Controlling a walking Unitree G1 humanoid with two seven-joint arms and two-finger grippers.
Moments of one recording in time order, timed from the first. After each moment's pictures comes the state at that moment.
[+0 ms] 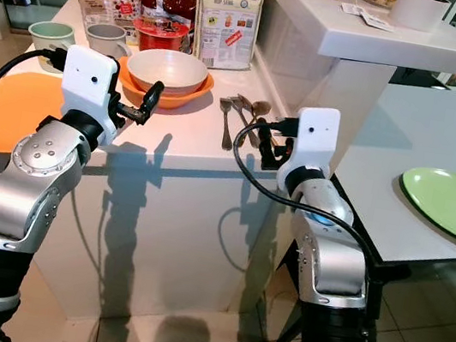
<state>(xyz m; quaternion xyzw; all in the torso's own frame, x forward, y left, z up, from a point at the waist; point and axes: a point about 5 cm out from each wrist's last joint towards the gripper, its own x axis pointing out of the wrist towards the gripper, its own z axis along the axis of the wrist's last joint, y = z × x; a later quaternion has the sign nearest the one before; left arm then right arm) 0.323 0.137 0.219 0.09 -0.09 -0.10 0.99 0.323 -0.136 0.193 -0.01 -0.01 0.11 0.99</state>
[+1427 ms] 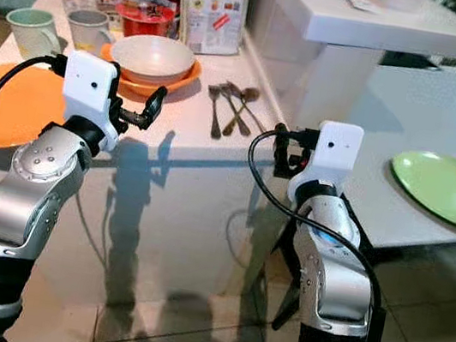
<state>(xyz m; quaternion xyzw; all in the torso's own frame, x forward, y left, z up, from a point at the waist) 0.319 0.135 0.214 0.08 -0.09 -0.11 0.99 0.304 -0.150 0.191 0.02 -0.03 0.04 1.00</state>
